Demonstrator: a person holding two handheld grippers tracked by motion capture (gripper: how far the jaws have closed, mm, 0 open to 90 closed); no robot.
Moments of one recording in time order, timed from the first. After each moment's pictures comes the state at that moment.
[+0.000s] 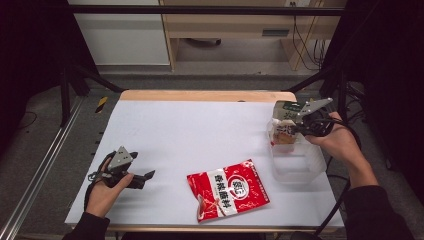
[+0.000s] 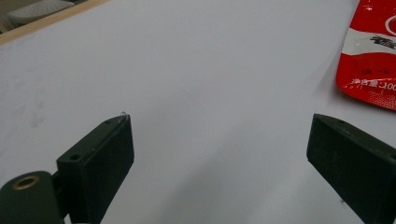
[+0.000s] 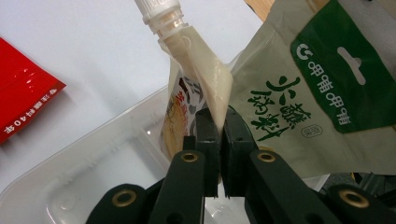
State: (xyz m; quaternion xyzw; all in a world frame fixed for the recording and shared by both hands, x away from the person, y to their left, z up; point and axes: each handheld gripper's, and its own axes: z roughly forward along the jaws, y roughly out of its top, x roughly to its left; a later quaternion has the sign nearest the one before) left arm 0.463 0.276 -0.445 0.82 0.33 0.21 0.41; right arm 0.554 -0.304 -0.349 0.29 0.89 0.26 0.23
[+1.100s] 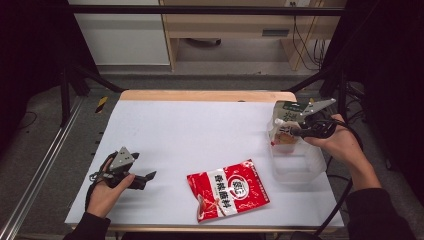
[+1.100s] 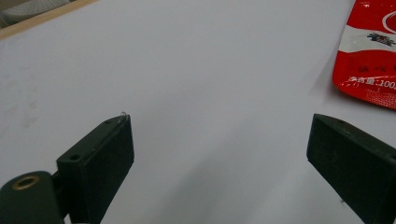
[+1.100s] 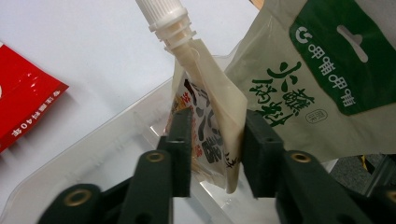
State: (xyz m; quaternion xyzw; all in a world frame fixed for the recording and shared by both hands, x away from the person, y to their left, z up) left arm 0.463 0.273 -0.446 0.83 0.32 0.21 0.41; right arm 0.551 -0.309 -0.352 0.32 0.88 0.27 0.22
